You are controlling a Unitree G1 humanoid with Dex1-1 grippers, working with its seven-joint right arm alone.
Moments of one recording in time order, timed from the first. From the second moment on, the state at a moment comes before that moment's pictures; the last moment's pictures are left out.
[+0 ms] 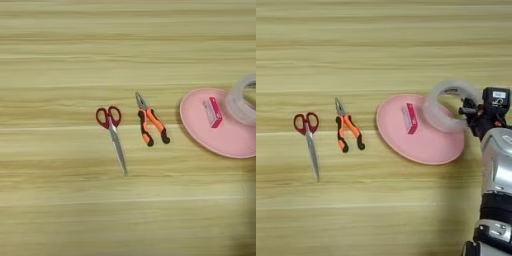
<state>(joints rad) -0.27 -0.47 -0.47 0.33 0.12 0.31 0.27</state>
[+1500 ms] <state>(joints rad) -0.06 -0.28 -0.34 -0.24 0.19 0.28 0.24</state>
